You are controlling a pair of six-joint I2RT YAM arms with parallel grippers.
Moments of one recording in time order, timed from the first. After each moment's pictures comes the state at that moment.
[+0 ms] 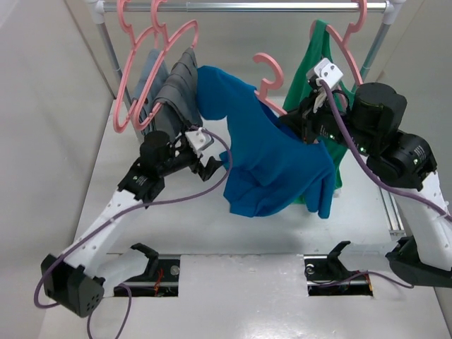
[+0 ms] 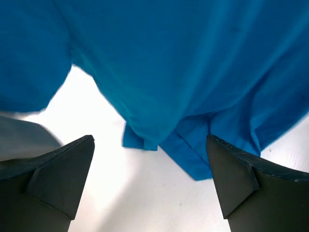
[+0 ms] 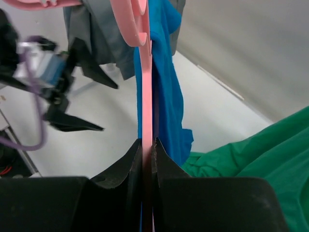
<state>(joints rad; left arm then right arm) -0.48 0.98 0.92 -0.15 0.48 0.32 0.70 1.24 1.95 -0.86 -0.09 -0.09</state>
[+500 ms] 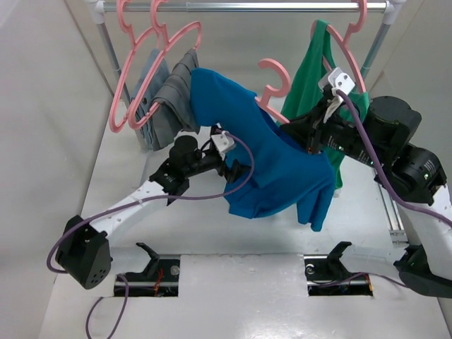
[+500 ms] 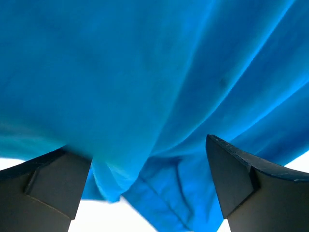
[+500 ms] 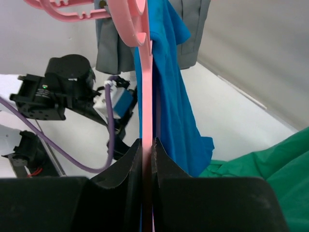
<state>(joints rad) -0.63 1.21 0.83 0.25 0.47 0.14 0.73 1.15 1.85 -0.79 -0.13 0.00</state>
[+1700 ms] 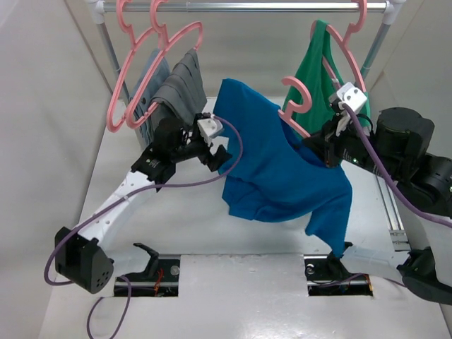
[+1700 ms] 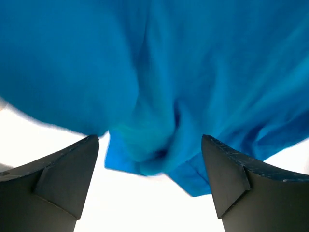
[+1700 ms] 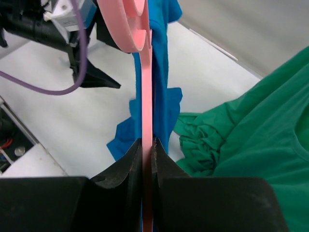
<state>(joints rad) -0.47 1.21 1.03 -0.11 0.50 0.24 0.73 1.10 1.89 -1.05 0.02 -0.05</state>
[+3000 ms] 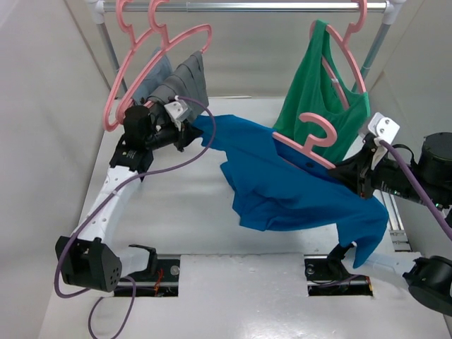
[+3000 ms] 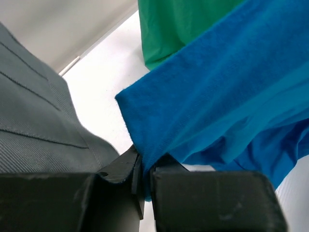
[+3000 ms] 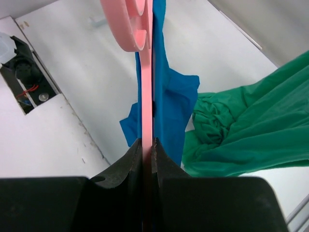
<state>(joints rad) -0.19 1.20 1.09 -0.14 0.76 0.22 0.73 1.00 2.03 -1.36 -0.14 -0.13</state>
